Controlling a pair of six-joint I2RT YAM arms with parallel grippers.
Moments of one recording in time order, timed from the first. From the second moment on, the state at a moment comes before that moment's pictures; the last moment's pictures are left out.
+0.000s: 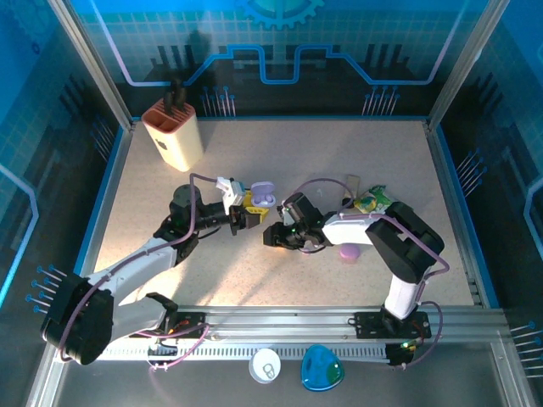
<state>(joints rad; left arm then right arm) -0.41 1.14 0.53 0.52 0.78 -0.04 0.74 1.79 0.85 0.03 -0.43 0.82</state>
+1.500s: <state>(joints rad) -0.10 1.12 0.49 0.60 0.53 -0.17 0.89 1.88 1.24 -0.43 0.08 0.27</state>
